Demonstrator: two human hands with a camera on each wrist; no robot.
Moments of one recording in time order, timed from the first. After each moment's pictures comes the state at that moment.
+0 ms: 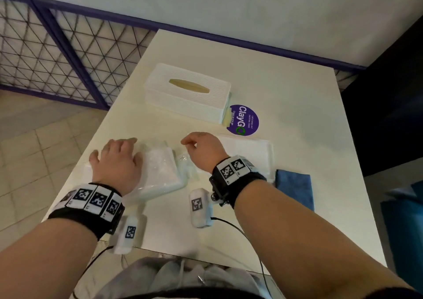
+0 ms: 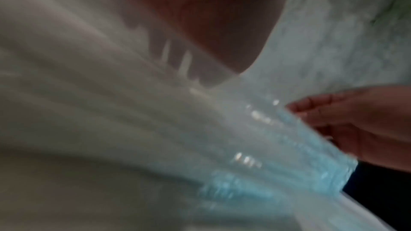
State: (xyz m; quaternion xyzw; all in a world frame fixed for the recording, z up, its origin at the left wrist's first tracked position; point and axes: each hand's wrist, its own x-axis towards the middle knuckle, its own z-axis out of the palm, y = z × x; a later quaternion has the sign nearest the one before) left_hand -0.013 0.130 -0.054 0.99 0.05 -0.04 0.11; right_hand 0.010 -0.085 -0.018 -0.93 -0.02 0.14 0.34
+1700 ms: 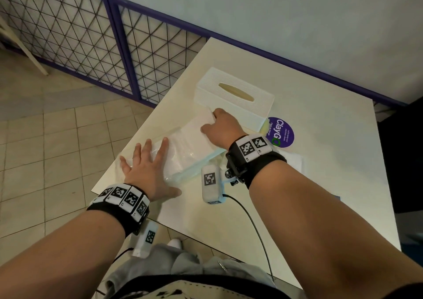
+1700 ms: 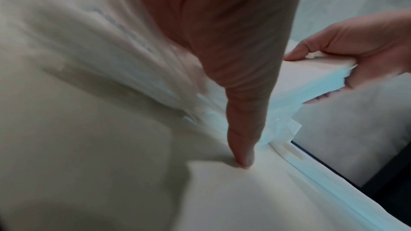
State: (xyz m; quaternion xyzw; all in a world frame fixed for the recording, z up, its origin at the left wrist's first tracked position) left_hand -0.067 0.172 -0.057 0.97 0.06 -0.19 0.11; right_hand 0.029 -0.002 0.035 -0.94 0.00 0.17 0.31
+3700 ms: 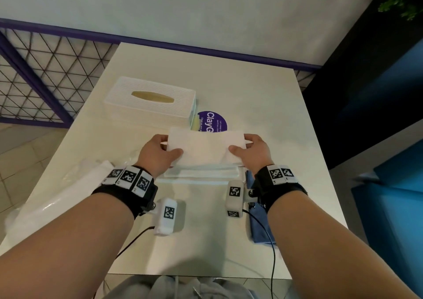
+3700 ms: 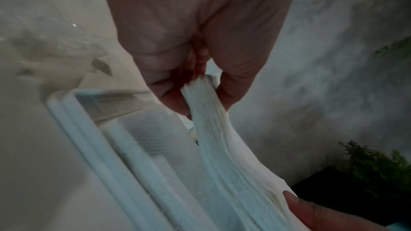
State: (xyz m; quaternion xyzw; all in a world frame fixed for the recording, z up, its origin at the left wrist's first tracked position) left_hand 0.027 -0.011 -0.035 0.82 0.06 -0.15 0.55; right_hand -0.020 -0.250 -0.020 -0.80 0.30 -0.01 0.53
